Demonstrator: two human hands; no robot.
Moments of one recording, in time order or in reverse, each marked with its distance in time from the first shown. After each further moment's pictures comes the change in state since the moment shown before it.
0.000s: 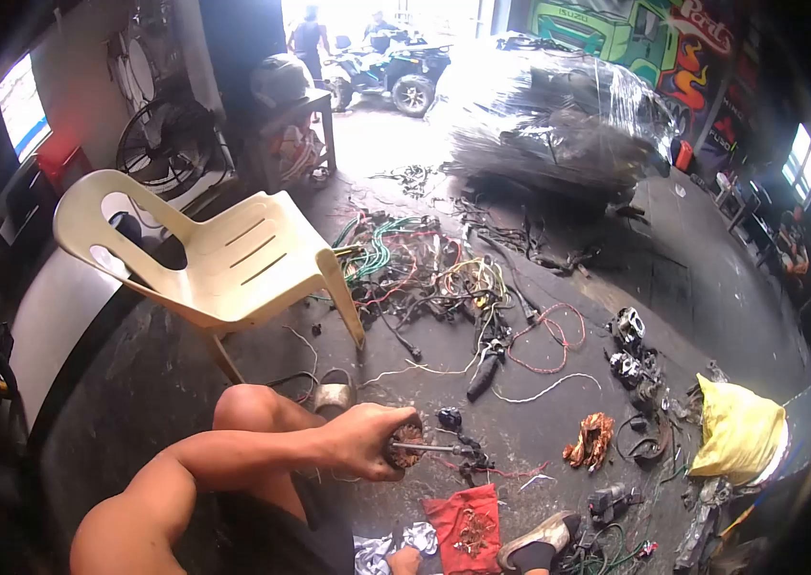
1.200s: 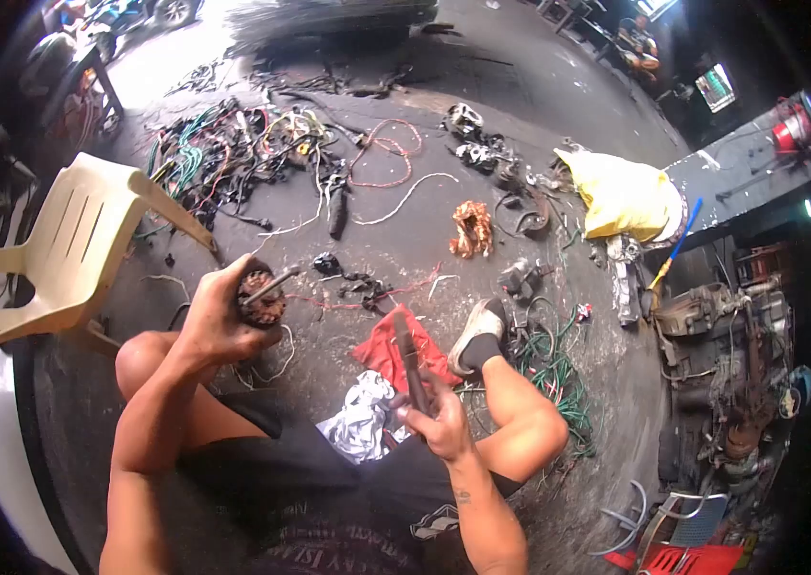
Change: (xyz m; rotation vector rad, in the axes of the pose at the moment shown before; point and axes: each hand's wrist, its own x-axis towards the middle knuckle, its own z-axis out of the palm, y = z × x) left_hand -0.015 0.010 -0.012 -0.104 0.099 0.003; right_hand -0.300 -0.030 -0.198 1.424 0.502 -0.396
